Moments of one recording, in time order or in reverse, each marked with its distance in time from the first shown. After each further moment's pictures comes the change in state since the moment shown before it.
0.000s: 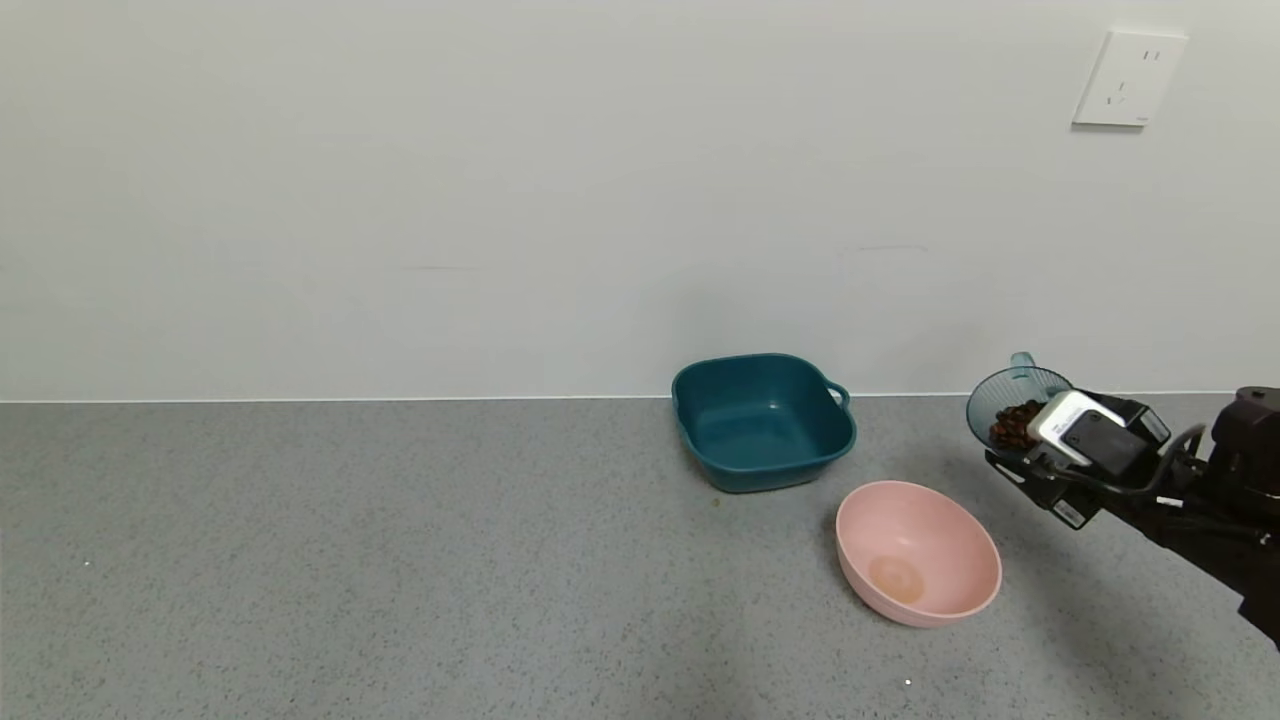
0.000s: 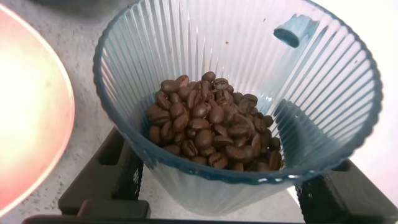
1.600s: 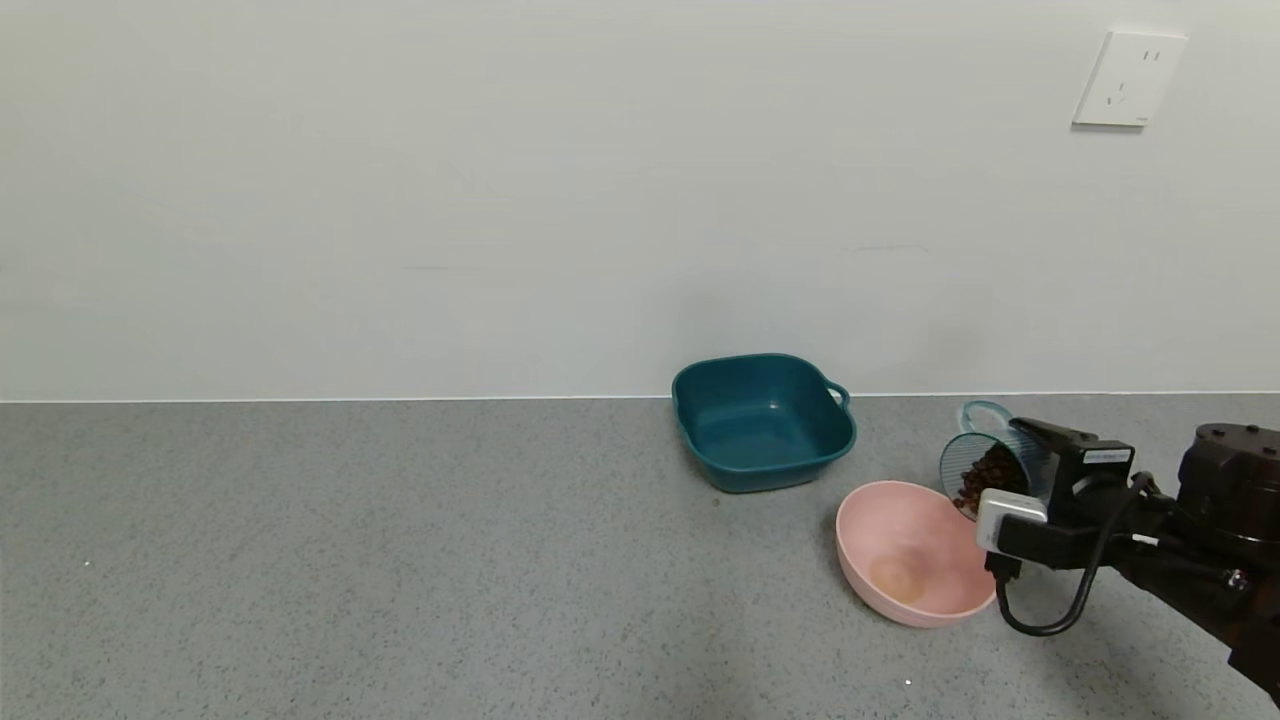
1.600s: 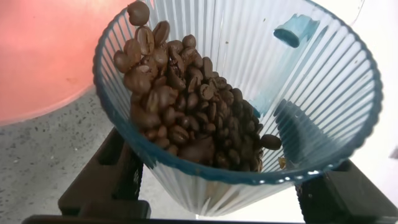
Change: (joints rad) left arm 0.000 0.000 0.000 0.000 0.000 0.000; right arm 0.097 -0.004 0.094 -0.008 -0.148 -0.612
